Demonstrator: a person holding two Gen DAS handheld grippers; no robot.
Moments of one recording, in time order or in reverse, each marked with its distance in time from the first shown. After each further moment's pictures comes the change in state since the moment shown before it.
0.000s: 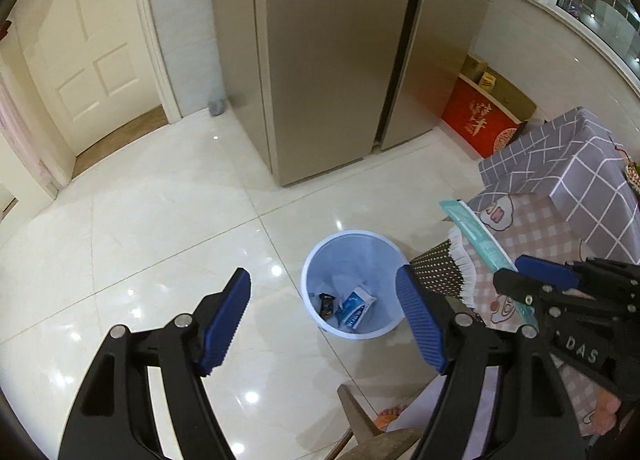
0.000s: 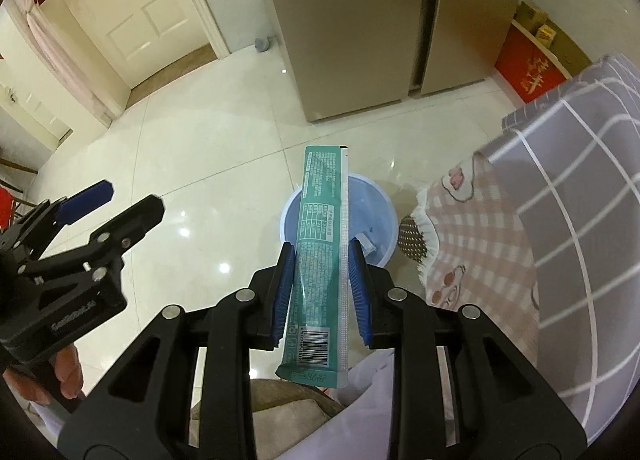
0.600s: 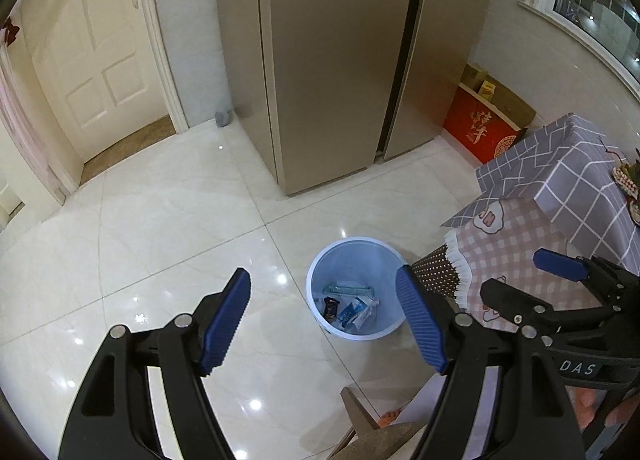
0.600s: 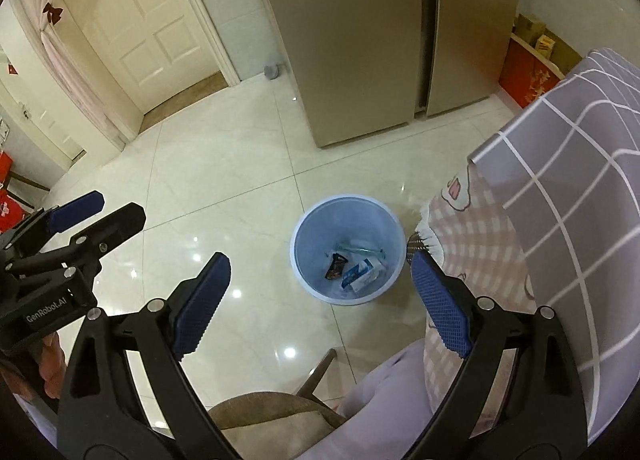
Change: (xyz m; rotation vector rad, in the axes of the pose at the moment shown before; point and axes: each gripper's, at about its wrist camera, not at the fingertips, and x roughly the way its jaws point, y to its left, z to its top) left arm -0.027 -0.008 -0.006 0.008 -0.040 0.016; right arm -0.017 -0.013 -0.016 0.022 -0.101 0.050
